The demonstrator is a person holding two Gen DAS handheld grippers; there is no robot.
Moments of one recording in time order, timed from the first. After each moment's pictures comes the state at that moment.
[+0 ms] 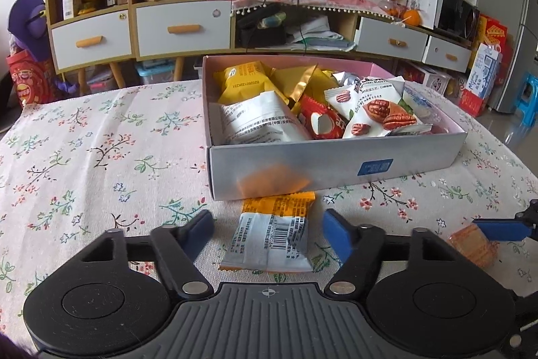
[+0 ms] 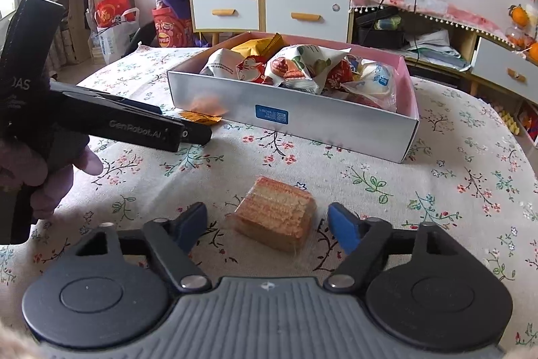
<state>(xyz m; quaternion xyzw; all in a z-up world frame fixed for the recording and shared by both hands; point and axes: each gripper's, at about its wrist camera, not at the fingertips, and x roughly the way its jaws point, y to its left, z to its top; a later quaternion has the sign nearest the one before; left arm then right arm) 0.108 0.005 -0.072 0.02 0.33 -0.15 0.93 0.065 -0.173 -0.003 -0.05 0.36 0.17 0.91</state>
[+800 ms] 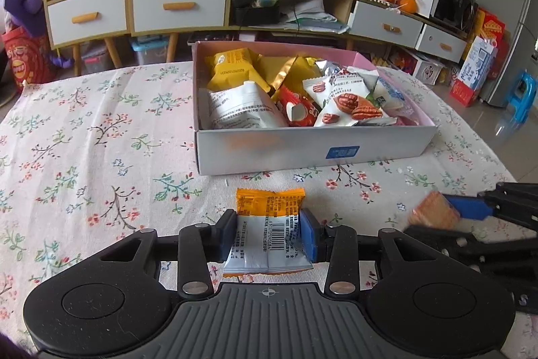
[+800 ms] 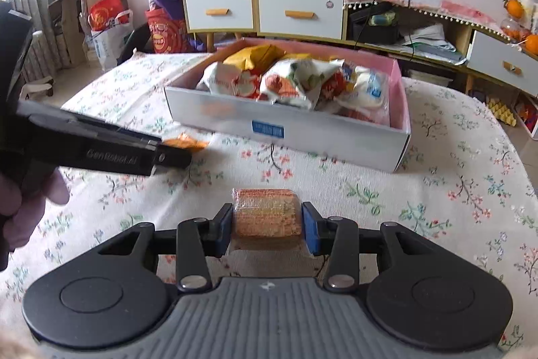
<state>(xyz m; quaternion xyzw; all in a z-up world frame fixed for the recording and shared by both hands) 0.087 0.005 -0.047 0.00 0.38 -0.16 0.91 0.077 -0.172 0.016 -0.03 0.37 0.16 0.91</state>
